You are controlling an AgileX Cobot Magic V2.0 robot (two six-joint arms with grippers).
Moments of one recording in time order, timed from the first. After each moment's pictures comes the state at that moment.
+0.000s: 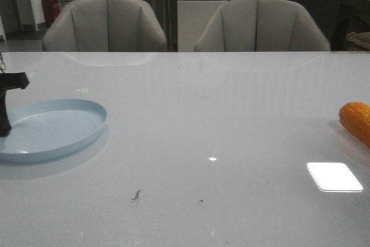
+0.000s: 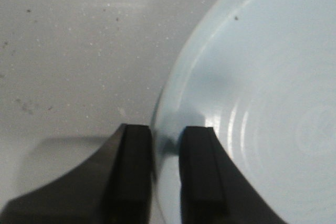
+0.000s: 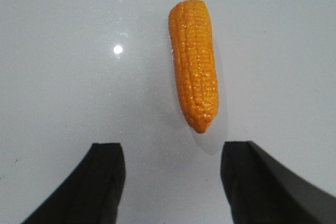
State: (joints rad) left arm 0.03 2.02 -1.37 -0.22 0.85 0.11; right arm 0.00 1.01 -0.52 0.09 0.36 0.02
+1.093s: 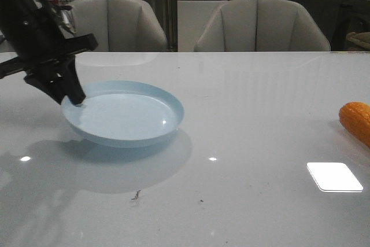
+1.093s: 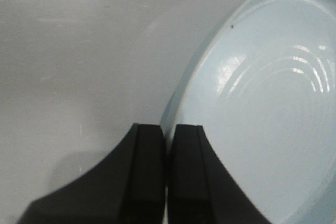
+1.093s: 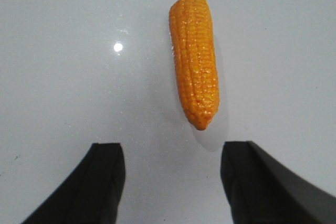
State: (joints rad) left arm -0.19 2.03 -1.56 -0.39 0.99 0.16; right arm 0.00 1.01 -0.52 0.09 0.37 0.02
